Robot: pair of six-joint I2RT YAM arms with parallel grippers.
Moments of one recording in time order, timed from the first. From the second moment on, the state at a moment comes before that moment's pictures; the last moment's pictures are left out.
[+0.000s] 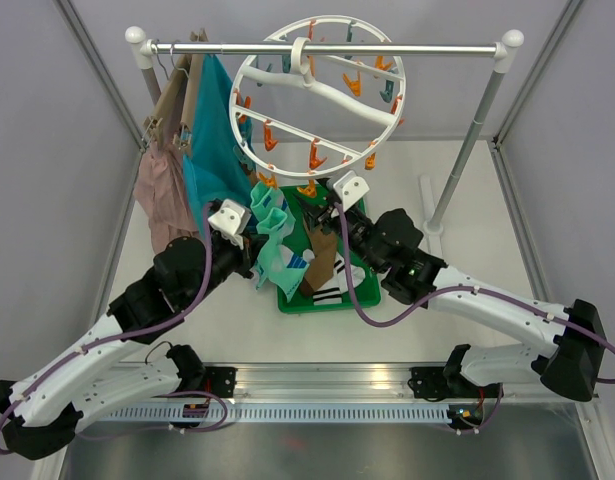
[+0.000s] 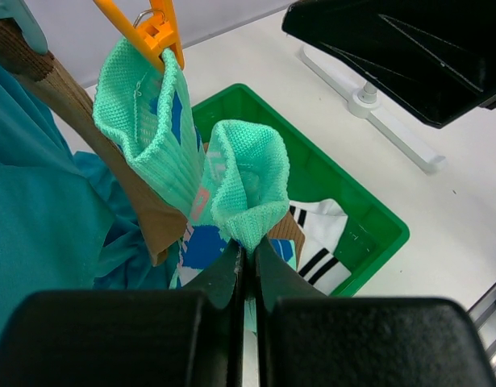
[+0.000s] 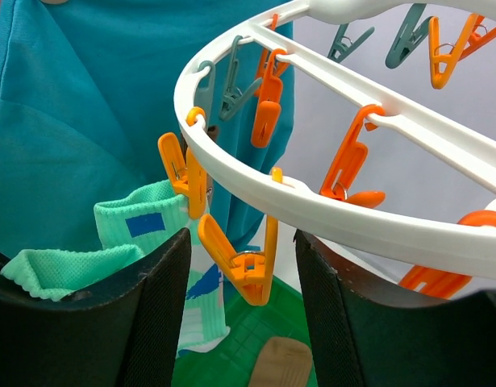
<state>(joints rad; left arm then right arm) -0.90 0.73 0.94 -0.37 -0.28 -0.09 0.99 1.24 1.02 0.46 0.25 -0.24</state>
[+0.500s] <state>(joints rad) -0.90 0.73 0.94 -0.37 -0.26 -0.09 0.99 1.26 1.06 0.48 0.27 -0.23</state>
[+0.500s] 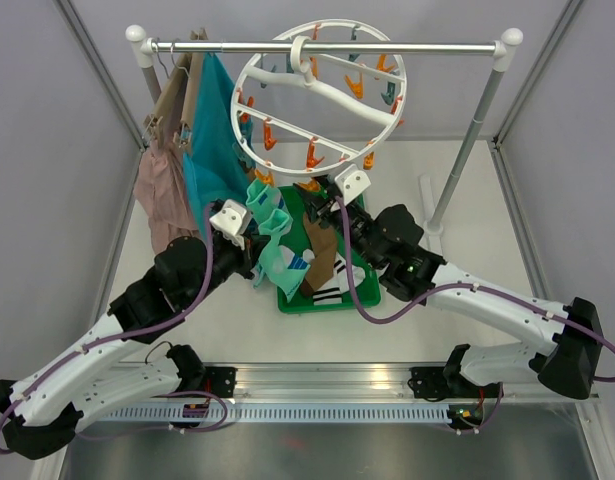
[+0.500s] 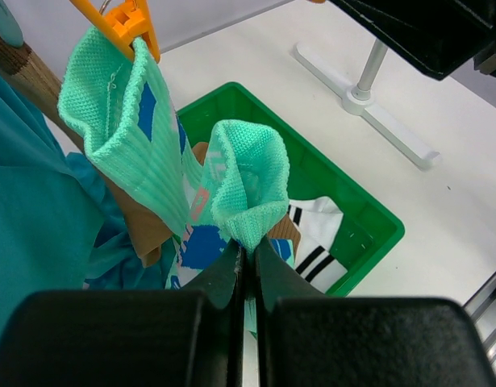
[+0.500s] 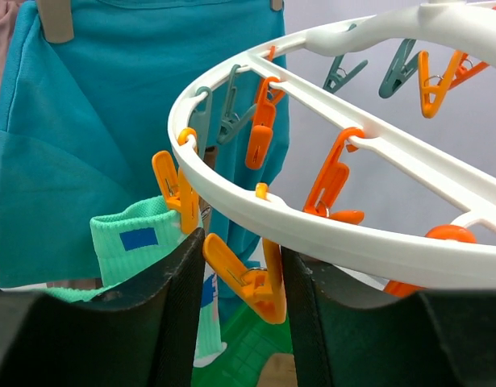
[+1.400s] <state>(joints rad) -0.90 0.84 0.91 -0.14 -0.17 -0.09 0.99 1.27 1.15 0.29 0.30 -0.05</state>
